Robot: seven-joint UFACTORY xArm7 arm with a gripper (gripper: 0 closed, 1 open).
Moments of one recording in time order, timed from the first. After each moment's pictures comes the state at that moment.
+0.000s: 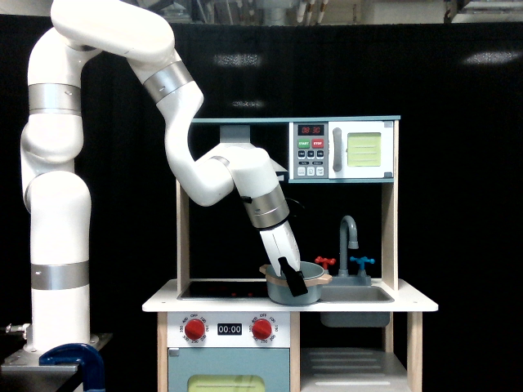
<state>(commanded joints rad) 0.57 -0.04 -0.33 0.54 1.09 0.29 -0.71</state>
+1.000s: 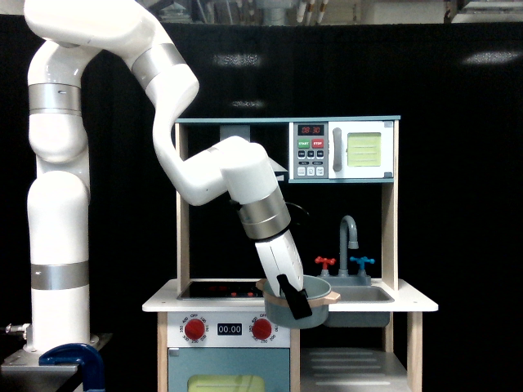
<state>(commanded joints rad) 0.27 0.07 -0.54 0.61 1.06 0.56 -1.12</state>
